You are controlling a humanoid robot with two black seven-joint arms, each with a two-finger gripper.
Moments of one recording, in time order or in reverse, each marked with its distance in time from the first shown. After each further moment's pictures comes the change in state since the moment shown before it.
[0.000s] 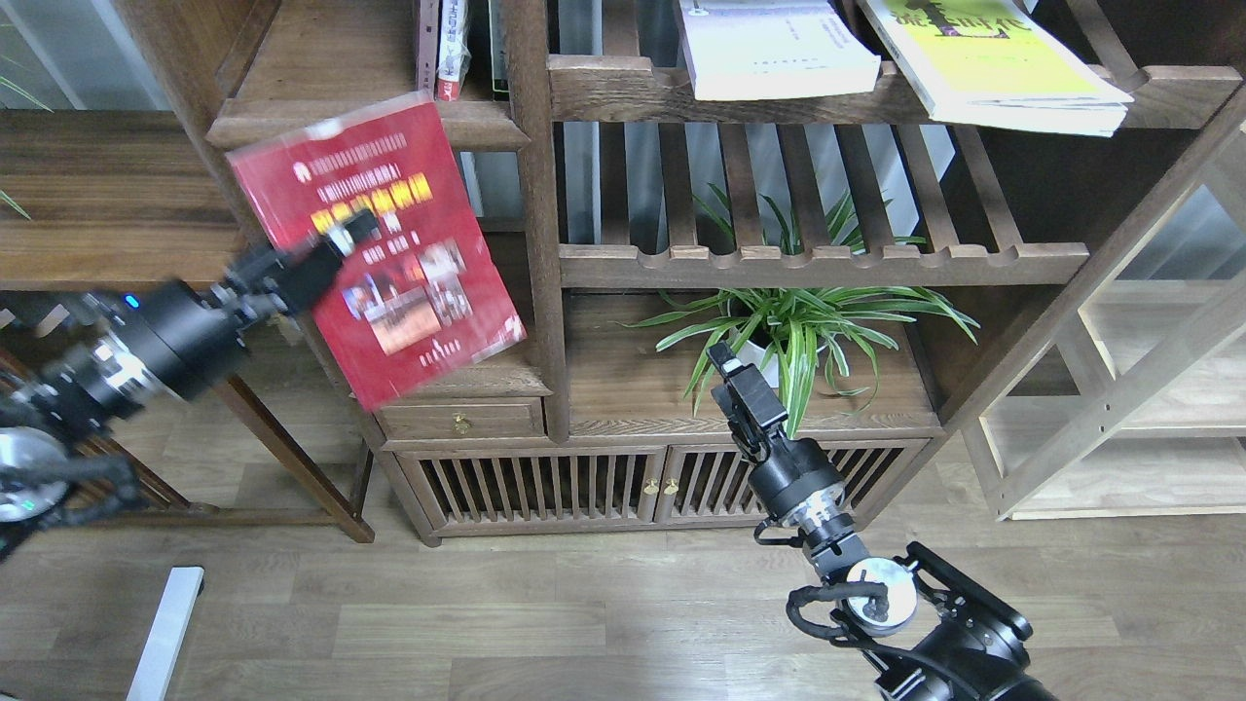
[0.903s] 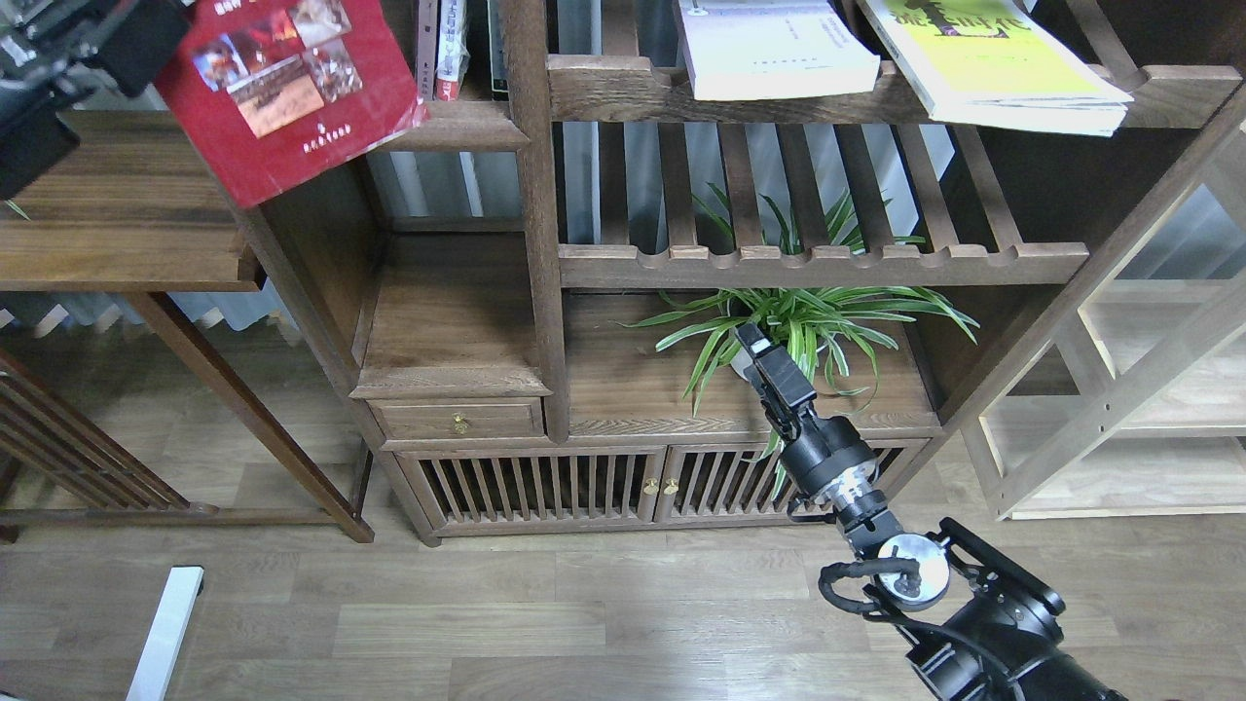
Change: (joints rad) left arm -0.153 0.011 -0.347 -0.016 0.076 0.000 0.218; right arm 0.041 -0.071 -0.001 -0.010 0.000 0.000 -0.002
